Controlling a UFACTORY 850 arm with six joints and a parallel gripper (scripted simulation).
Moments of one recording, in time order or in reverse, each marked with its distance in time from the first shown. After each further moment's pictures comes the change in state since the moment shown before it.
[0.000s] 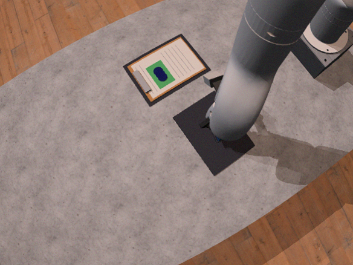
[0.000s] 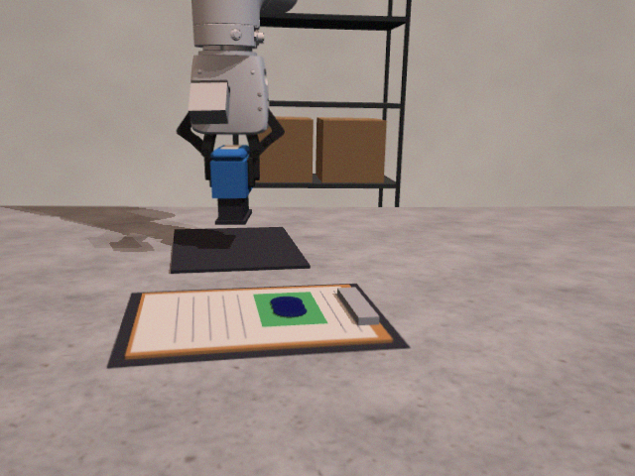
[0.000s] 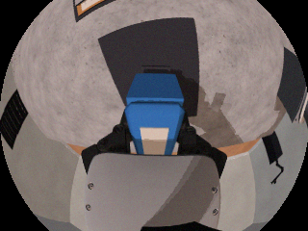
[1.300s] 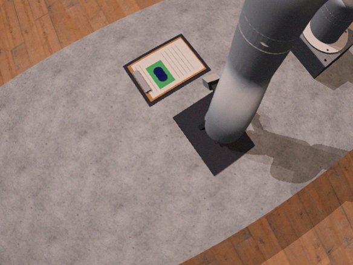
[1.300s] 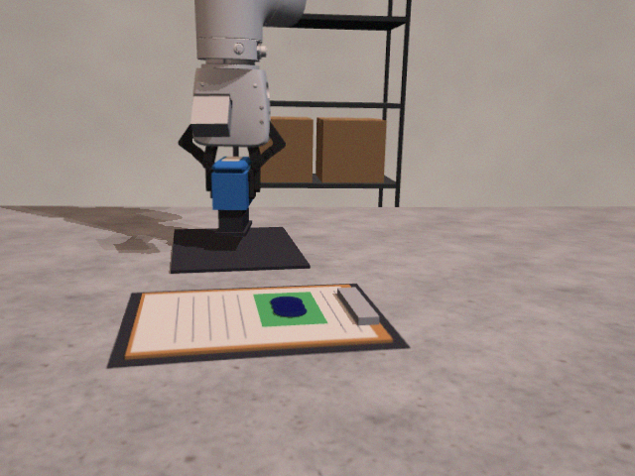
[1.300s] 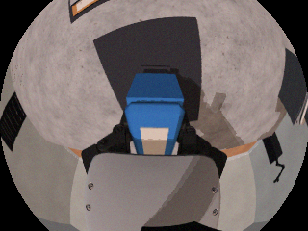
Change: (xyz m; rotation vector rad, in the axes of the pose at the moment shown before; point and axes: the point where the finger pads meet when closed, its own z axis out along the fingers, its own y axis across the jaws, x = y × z) arm 0.000 -0.001 0.016 -0.012 0.009 0.000
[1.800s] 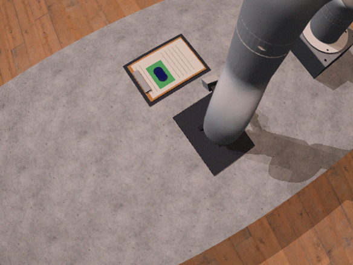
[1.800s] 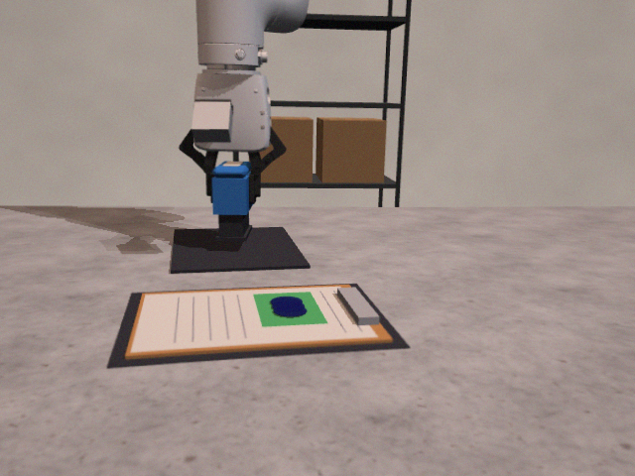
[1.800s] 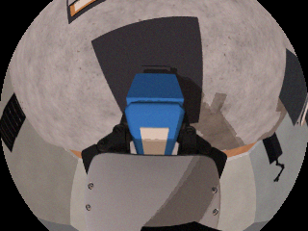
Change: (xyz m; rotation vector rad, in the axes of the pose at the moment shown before) arm 0.000 0.000 0.007 -0.005 0.004 0.000
